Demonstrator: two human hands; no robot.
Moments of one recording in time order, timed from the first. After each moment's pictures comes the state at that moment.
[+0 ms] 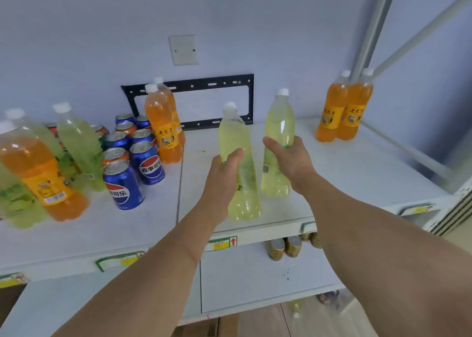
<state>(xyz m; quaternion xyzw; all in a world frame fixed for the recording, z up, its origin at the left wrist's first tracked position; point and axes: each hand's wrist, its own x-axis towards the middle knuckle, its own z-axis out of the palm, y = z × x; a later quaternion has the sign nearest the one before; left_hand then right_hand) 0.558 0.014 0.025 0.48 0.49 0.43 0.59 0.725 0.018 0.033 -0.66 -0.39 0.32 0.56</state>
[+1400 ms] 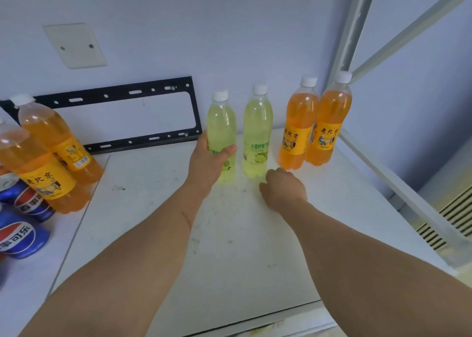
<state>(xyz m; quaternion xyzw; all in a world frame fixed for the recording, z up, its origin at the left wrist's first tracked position) 0.763 0.223 -0.008 0.58 0.46 0.46 0.49 0.920 0.137 -0.024 -0.81 -0.57 0.08 0.07</state>
